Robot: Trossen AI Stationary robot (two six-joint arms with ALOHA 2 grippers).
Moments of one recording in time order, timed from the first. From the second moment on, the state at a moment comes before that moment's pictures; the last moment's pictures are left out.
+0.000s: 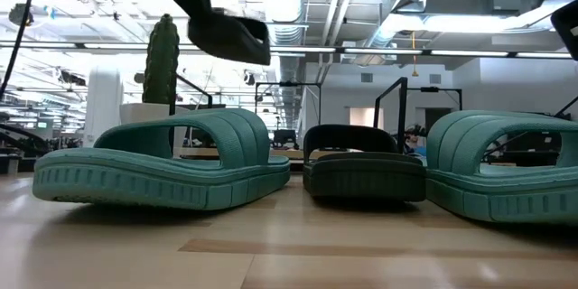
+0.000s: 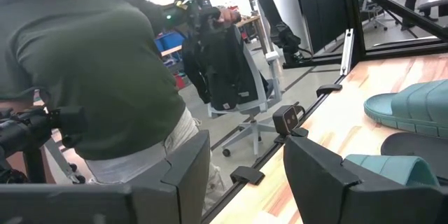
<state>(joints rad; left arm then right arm) -0.38 1.72 1.55 -1.31 -0.69 -0.15 0.85 0.01 0.02 0.00 0.03 0.30</state>
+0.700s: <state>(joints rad) -0.07 1.59 1.33 -0.98 -0.58 0.15 0.85 0.01 0.02 0.00 0.03 0.30</state>
